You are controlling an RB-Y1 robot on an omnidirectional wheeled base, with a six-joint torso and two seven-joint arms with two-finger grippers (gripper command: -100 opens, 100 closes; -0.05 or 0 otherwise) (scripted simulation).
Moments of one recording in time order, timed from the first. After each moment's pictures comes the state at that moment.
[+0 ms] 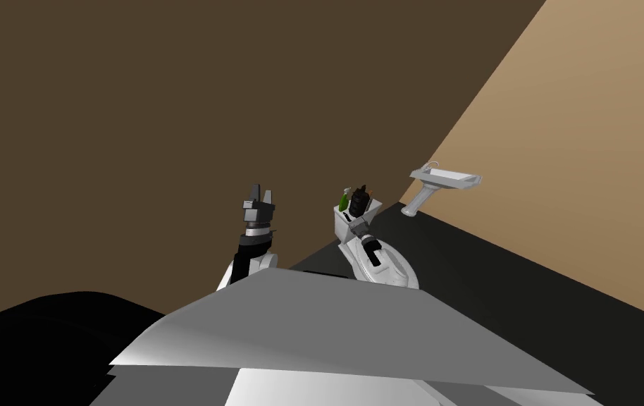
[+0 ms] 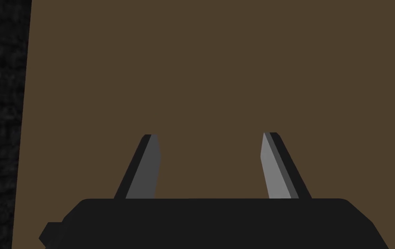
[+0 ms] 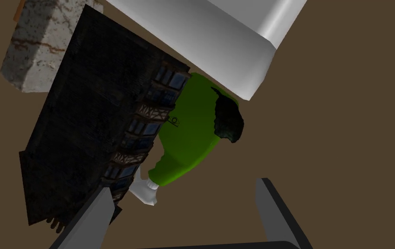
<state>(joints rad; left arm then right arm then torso) 0.54 0.00 -0.02 -2.36 -0.04 -0.49 0.02 0.08 -0.21 0.13 -1.50 0.93 -0.17 1.14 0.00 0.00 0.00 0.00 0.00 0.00</state>
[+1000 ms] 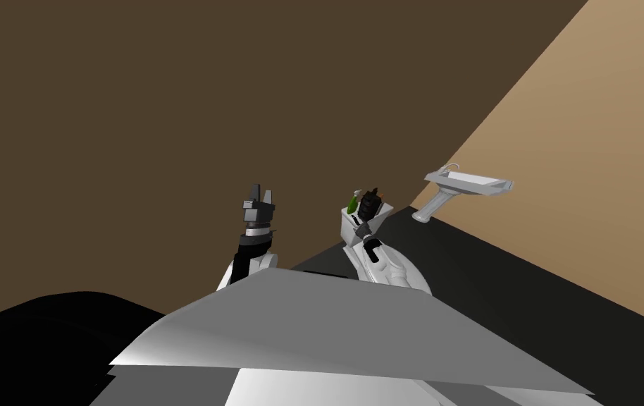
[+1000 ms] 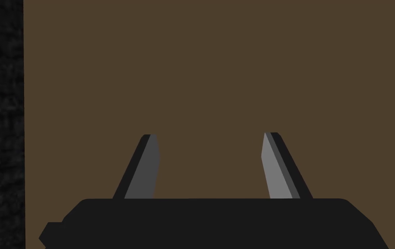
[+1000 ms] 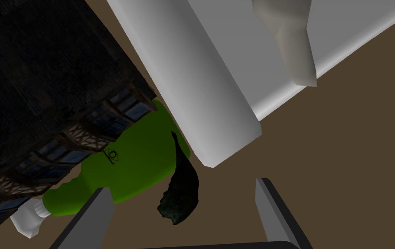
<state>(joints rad) 0.54 0.00 -0.02 -2.36 -0.04 -0.49 0.02 -0.03 -0.25 0.12 -1.30 1.12 -0.11 1.38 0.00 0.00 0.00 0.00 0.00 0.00</state>
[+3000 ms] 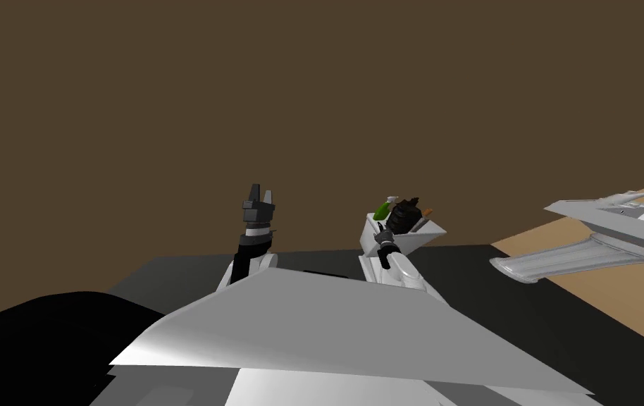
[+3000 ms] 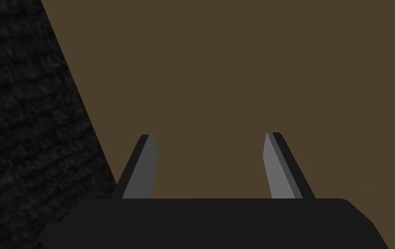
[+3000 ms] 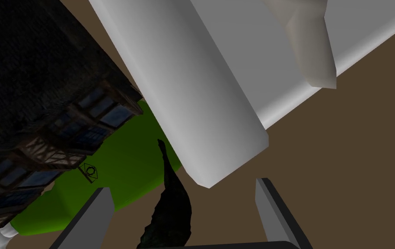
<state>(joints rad) 0.54 0.00 -0.02 -2.36 -0.04 -0.49 0.02 0.06 -0.33 0.03 -1.33 1.38 0.15 0.98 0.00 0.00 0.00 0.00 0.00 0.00</state>
